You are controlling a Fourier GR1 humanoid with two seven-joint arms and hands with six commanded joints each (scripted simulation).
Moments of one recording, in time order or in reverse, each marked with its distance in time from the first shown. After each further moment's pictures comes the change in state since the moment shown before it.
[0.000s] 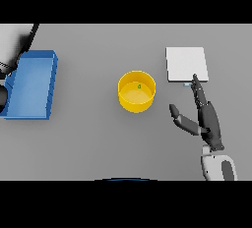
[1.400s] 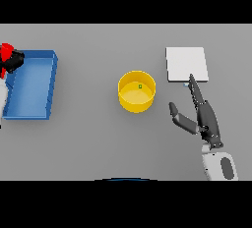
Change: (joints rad) left arm 1.124 0.073 0.569 -0.715 0.762 0.435 0.616; right arm -0.028 -0.027 0.008 0.047 0.015 0.018 -0.016
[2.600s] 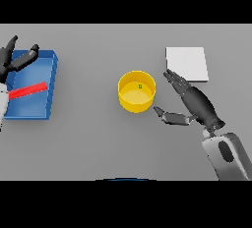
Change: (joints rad) left arm 0.071 0.008 -0.039 -0.146 0.084 -0.188 -0.073; right arm -0.207 -0.231 0.158 0.051 0.329 0.107 0.084
